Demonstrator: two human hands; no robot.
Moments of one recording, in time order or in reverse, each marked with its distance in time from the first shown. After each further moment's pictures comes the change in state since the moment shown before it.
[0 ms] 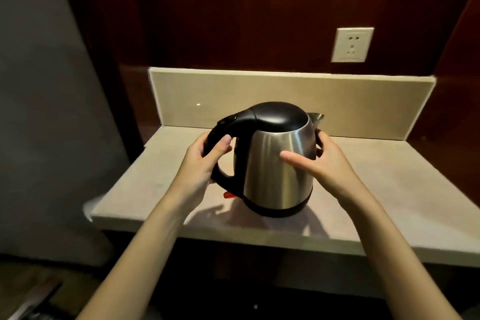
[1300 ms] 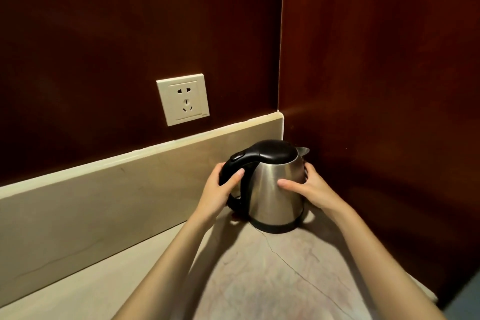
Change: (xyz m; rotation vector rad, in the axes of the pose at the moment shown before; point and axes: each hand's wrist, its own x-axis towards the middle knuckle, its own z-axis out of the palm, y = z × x) left_hand 0.294 -0.098 0.325 0.047 -0.609 0.030; right_hand 0.139 0.151 -0.264 -0.104 0.496 0.460
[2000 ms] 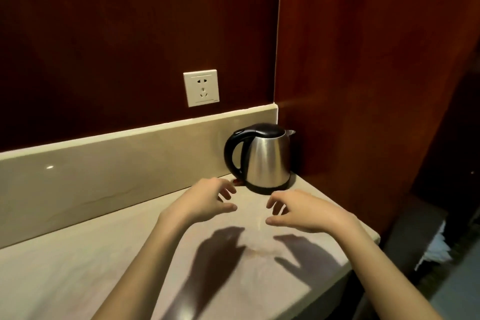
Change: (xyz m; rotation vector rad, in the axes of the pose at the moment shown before) left_hand -0.156 0.071 -0.024 0.950 -0.315 0.006; right_hand -0.175 -0.036 0.018 -0.887 -0.371 -0.184
